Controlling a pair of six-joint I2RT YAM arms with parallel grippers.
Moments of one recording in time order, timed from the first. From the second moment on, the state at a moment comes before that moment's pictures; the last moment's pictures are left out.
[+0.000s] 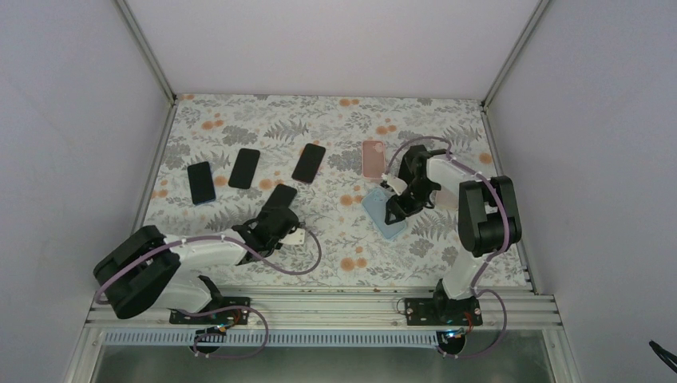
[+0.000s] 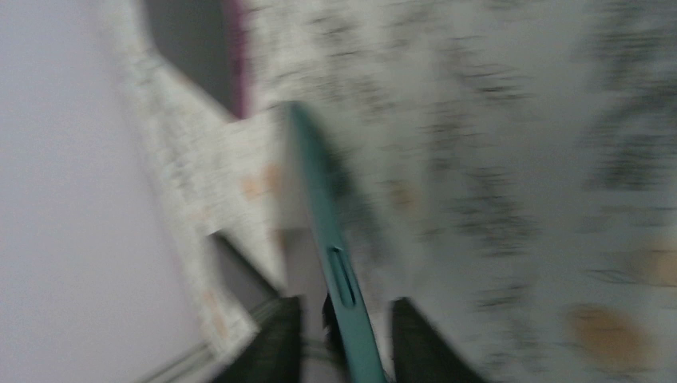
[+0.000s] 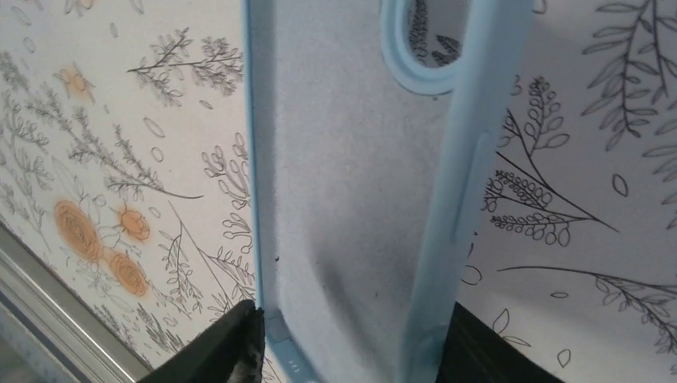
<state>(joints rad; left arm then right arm) -0.83 1.33 0.45 -0.05 -0.53 1.01 0.20 1.78 1.12 -1.02 -0.41 -0.45</state>
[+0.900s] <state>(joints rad) 0.16 0.84 0.90 -0.35 -0.04 0.53 0.04 0.80 0.82 -0.30 0.47 -0.25</state>
